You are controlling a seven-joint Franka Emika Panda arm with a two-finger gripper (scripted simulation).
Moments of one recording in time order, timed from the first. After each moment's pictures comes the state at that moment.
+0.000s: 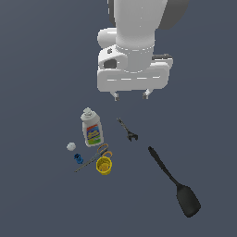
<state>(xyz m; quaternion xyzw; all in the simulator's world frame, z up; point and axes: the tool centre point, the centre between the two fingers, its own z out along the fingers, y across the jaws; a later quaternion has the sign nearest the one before) 0.000 0.041 0.340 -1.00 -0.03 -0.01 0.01</state>
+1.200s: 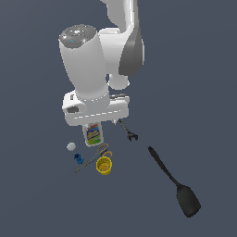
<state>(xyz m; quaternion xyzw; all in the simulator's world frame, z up) 0.044 -0.064 0.243 -1.00 -0.09 -0.01 0.02</state>
